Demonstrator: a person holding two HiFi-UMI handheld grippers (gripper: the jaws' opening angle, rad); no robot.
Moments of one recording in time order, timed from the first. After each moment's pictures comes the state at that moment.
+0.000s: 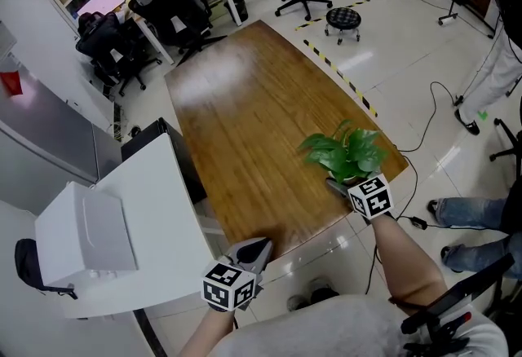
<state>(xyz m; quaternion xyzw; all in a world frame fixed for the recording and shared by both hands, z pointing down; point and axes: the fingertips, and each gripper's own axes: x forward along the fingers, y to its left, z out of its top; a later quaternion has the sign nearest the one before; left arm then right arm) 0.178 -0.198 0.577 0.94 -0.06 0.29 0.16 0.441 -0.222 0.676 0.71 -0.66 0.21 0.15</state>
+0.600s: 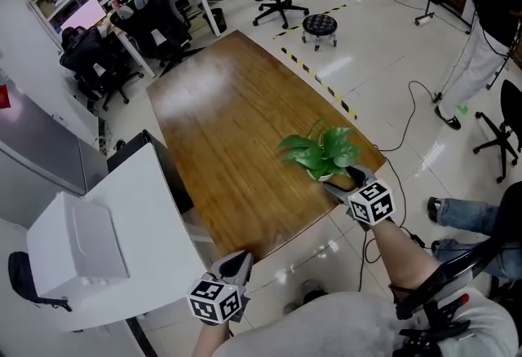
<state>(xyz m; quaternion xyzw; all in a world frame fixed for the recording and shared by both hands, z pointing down) 0.142 -0.181 0.575 0.94 -0.11 0.26 0.19 0.432 -0.164 0.639 0.69 -0.68 0.21 0.11</state>
